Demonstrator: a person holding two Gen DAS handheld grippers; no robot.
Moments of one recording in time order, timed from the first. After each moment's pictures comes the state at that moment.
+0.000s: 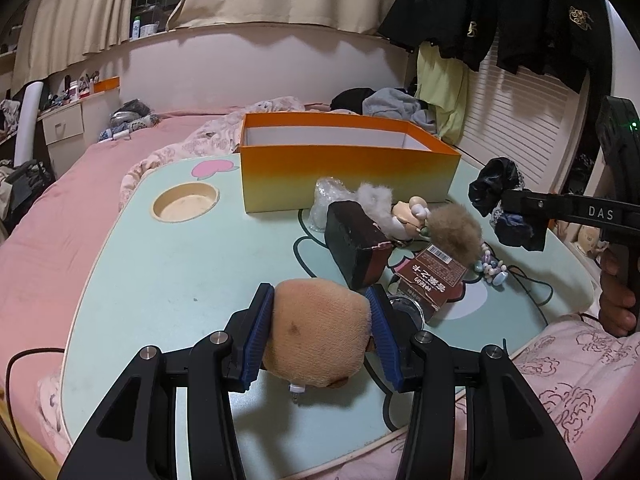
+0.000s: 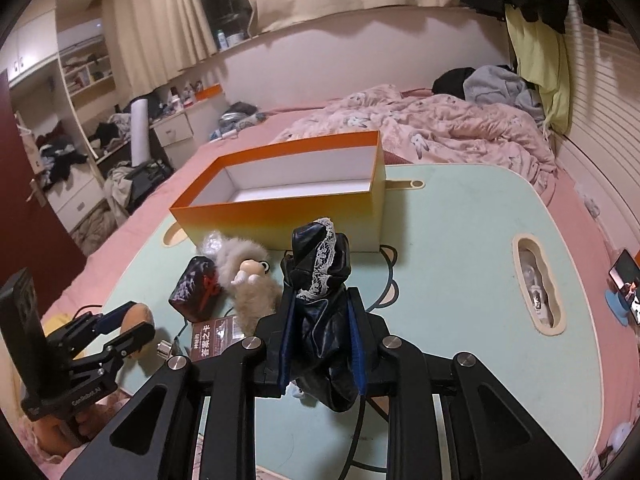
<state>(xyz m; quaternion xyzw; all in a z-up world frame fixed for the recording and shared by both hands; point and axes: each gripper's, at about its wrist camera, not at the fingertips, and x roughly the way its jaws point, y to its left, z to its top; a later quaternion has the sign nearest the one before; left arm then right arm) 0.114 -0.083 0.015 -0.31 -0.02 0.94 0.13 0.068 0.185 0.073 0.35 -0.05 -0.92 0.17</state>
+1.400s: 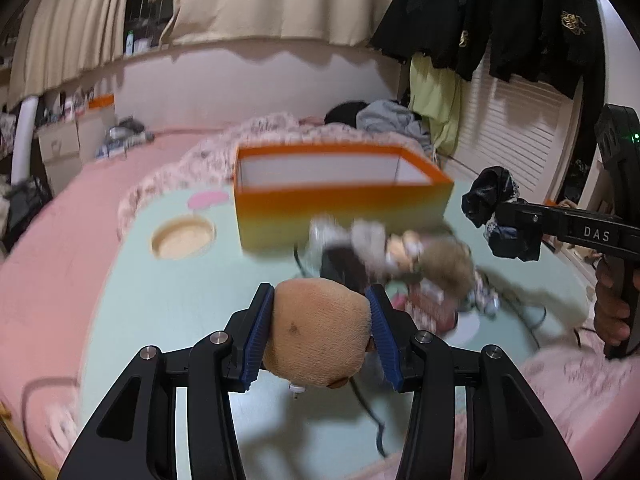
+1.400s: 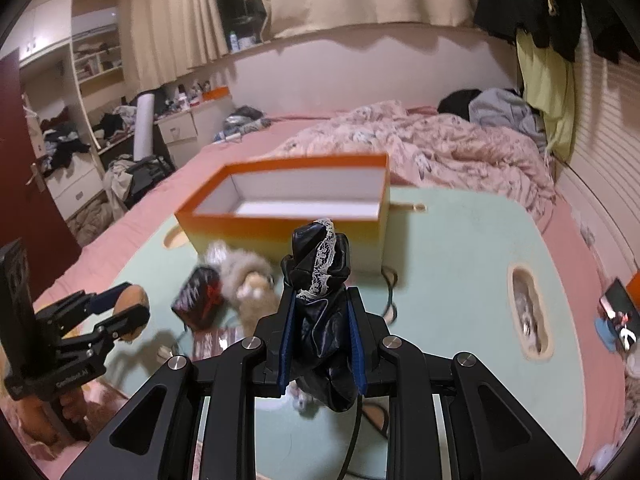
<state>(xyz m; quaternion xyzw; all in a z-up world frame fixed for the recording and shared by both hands) 0.099 -0.081 0.047 -0.28 -0.01 0.95 0.14 0.066 0.181 0.090 0.32 -0.02 -0.93 0.18</state>
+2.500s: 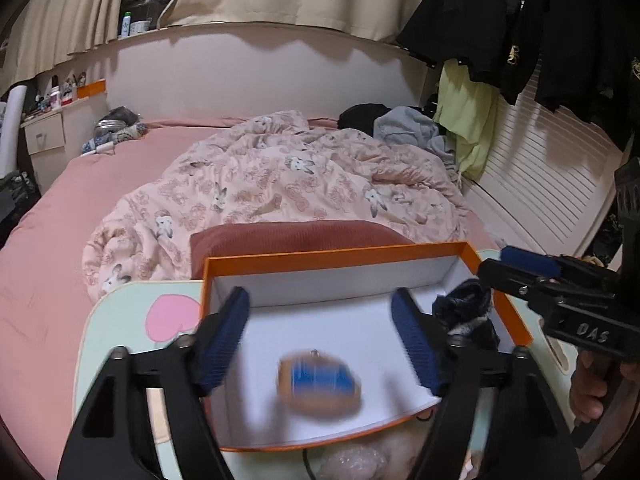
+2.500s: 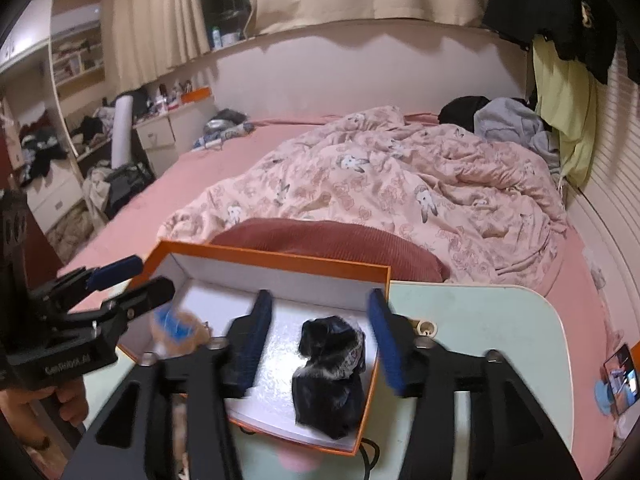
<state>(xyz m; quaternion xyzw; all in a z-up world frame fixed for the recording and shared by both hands) -0.076 -0.065 0.081 -0.32 -0.04 0.94 0.13 -0.089 0.165 0.110 0.33 -0.01 -0.93 0.15</state>
